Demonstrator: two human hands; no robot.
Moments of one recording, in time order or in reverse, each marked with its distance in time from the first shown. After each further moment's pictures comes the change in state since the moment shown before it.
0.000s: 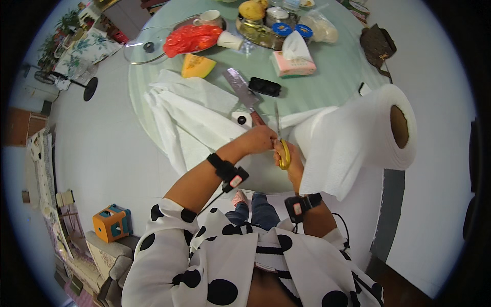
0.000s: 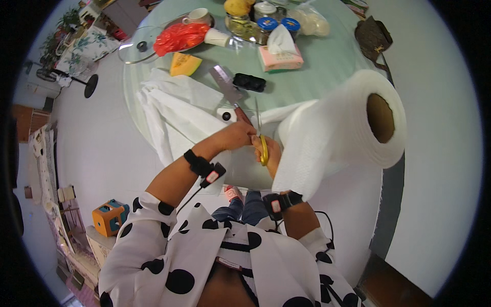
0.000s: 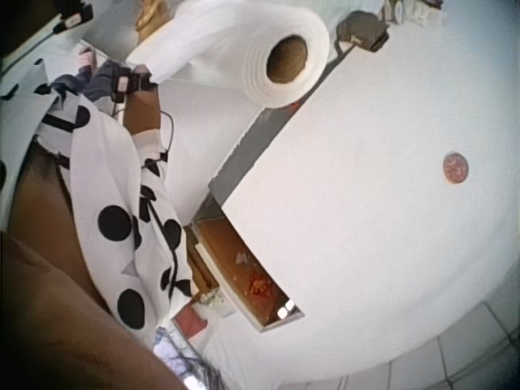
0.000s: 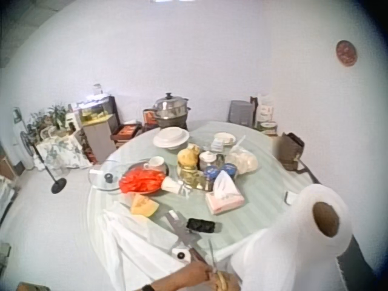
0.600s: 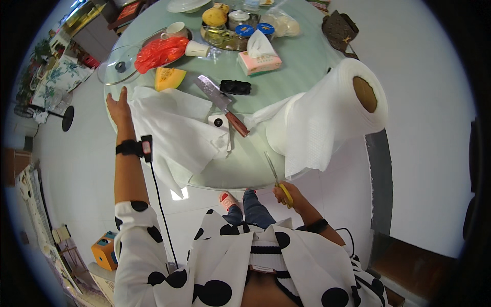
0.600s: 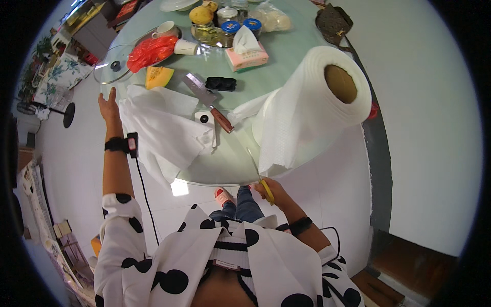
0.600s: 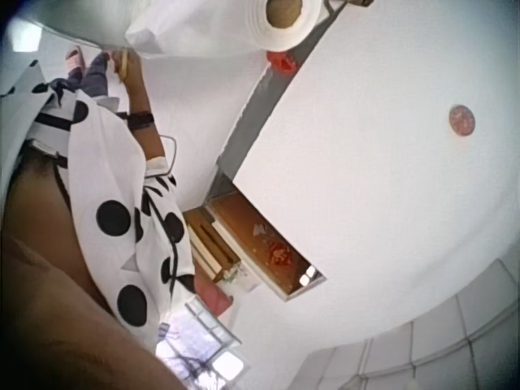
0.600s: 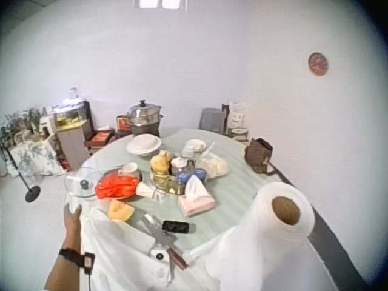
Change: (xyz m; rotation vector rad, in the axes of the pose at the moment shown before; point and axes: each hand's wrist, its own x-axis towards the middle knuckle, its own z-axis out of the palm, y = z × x) left_hand -0.112 -0.166 -0.214 0.036 1.414 -0.528; right_hand -0.137 0.056 -0.035 -0.028 -0.033 0.233
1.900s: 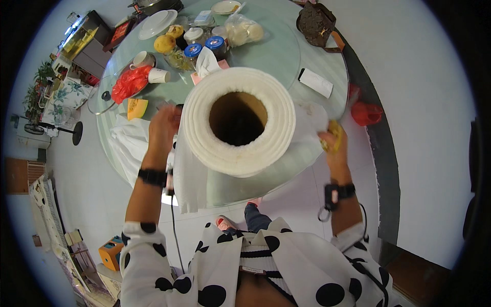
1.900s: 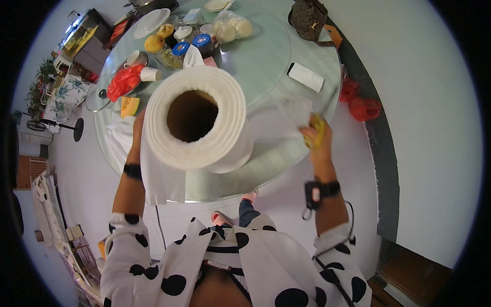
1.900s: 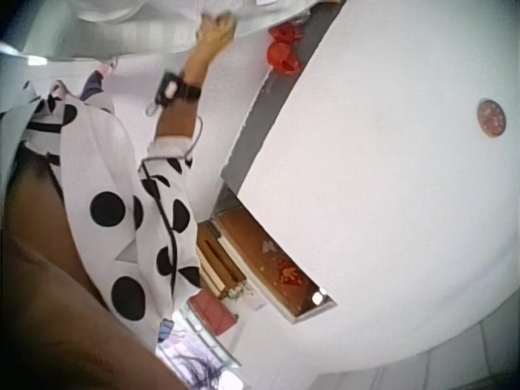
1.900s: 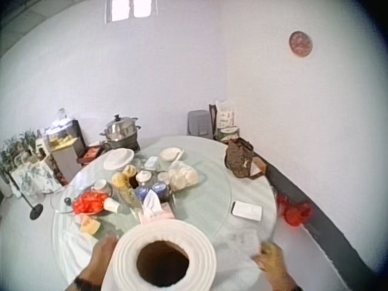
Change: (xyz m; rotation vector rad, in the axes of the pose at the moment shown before) left_hand -0.233 0.241 0.102 -0.783 -0.773 -0.403; right_hand 0.017 -0.151 -0.282 0.099 0.556 -0.707
